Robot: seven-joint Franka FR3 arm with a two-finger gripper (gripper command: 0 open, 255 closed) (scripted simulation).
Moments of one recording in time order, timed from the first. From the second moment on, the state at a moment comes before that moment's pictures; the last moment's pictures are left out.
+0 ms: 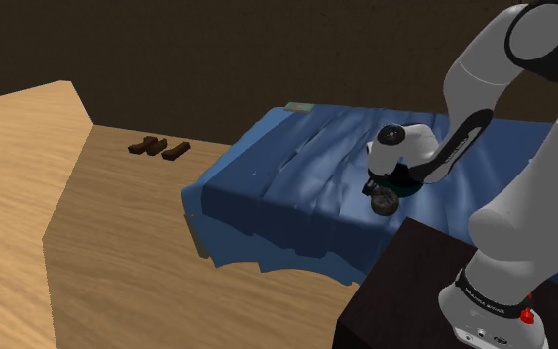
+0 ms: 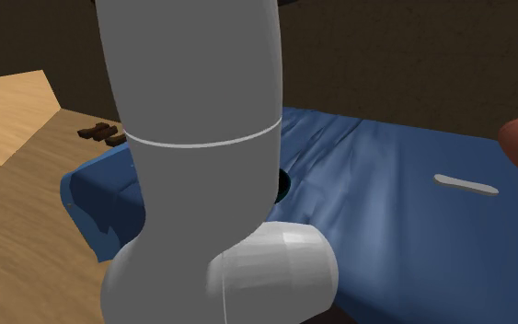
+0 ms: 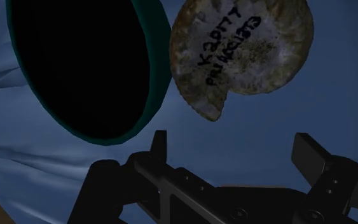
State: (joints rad) arm -0.63 0.04 0.04 -2.64 -1.47 2.87 0.85
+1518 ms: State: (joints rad) arm -0.64 0.23 0.02 -2.50 -1.75 2.88 1.09
